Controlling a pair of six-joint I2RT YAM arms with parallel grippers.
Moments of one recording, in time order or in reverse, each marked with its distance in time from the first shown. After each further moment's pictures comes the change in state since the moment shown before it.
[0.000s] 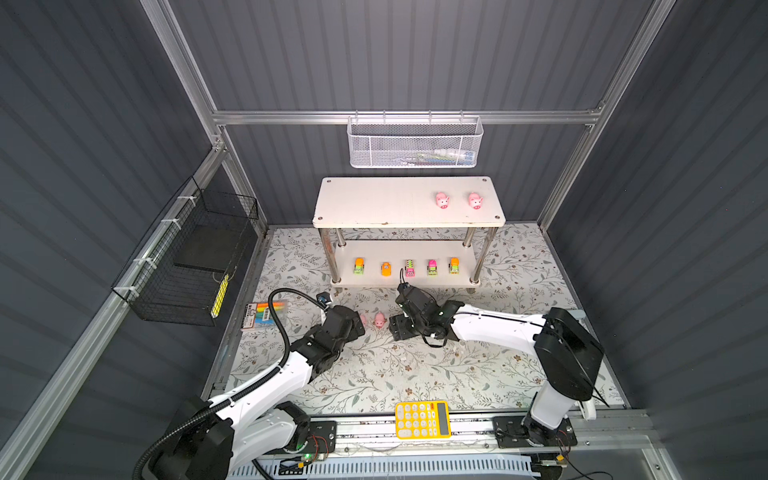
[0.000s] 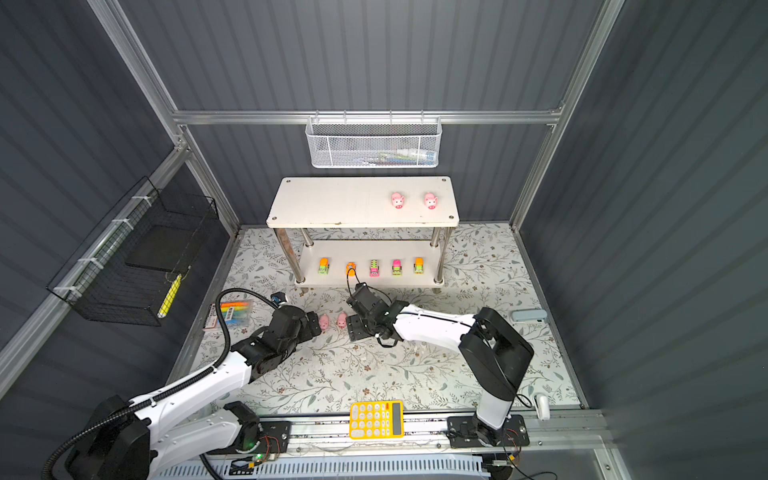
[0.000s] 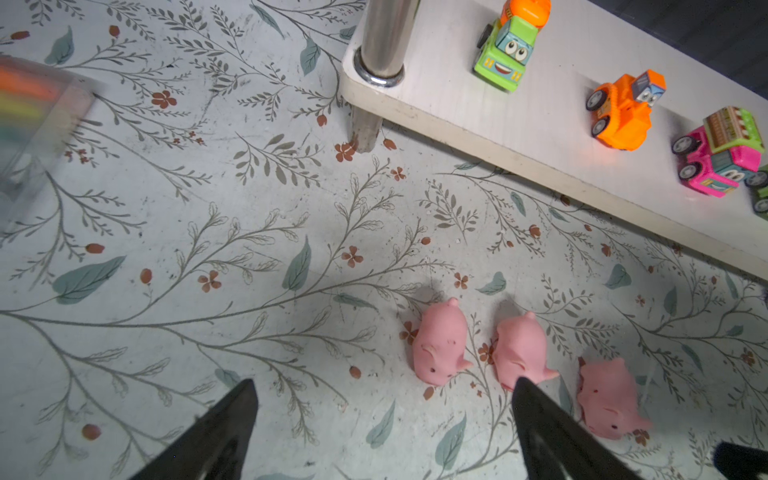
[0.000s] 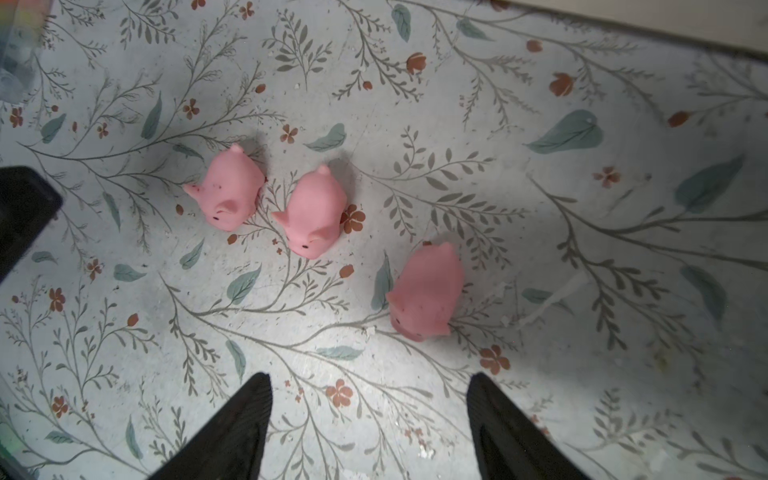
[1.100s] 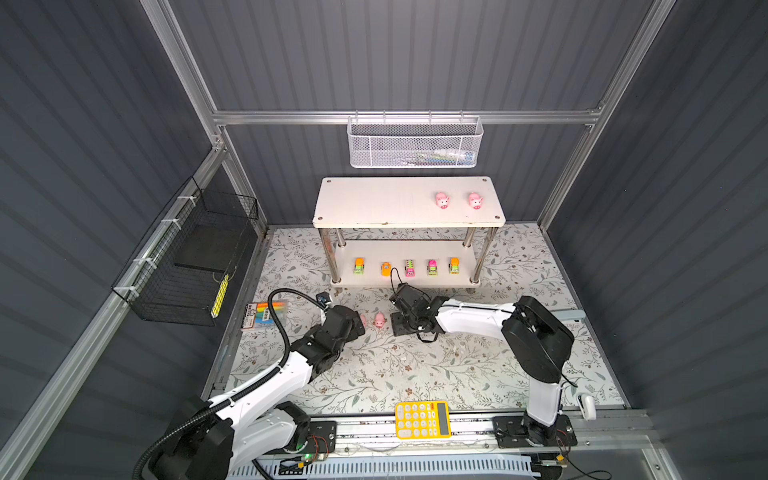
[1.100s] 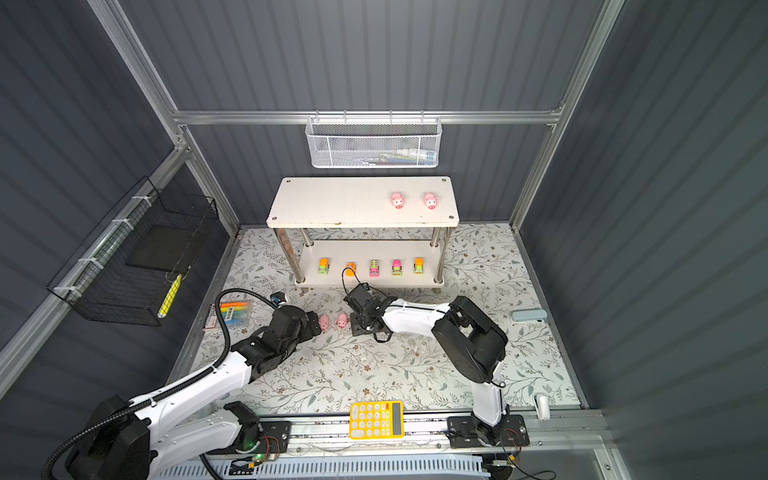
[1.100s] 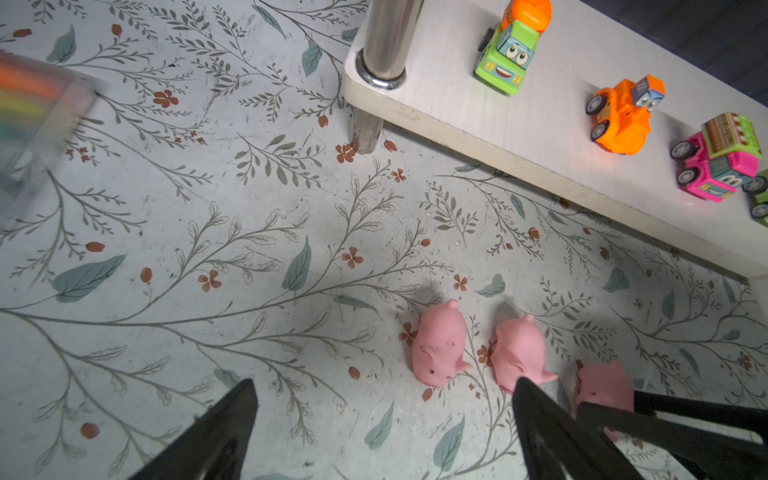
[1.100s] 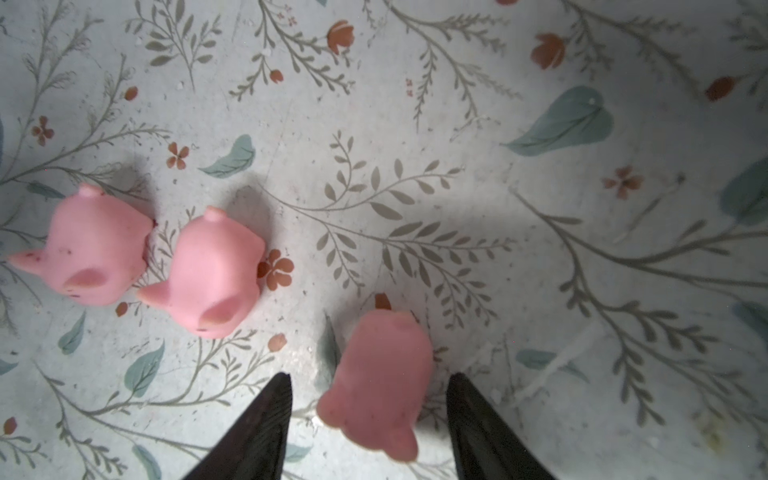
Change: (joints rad) left arm 0.000 0.000 0.001 0.001 -0.003 -0.008; right arm -0.040 0.166 0.084 -0.009 0.034 0.044
